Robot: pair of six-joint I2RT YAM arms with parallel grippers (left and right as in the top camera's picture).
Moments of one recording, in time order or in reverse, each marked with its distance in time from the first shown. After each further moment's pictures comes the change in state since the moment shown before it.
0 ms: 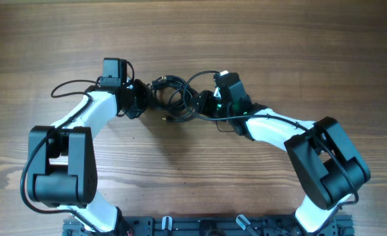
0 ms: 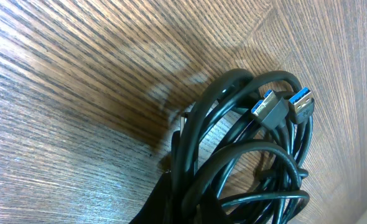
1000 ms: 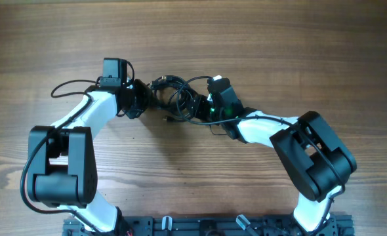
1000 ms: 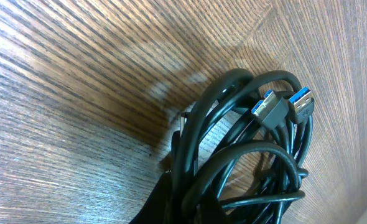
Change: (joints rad) left arm 0.000 0.000 0.000 0.000 0.000 0.000; right arm 0.046 0.085 0.002 0.085 0.046 0.024
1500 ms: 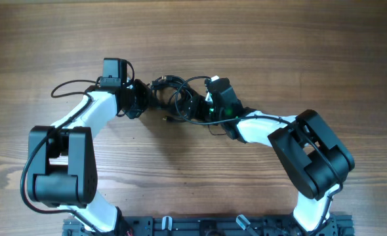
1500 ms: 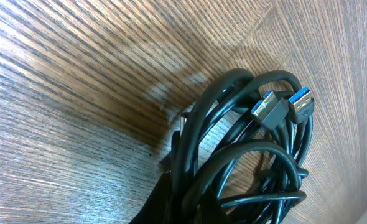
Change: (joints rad) left arm 0.000 0.000 0.000 0.000 0.000 0.000; right arm 0.000 0.014 0.000 0.043 -0.090 0.027
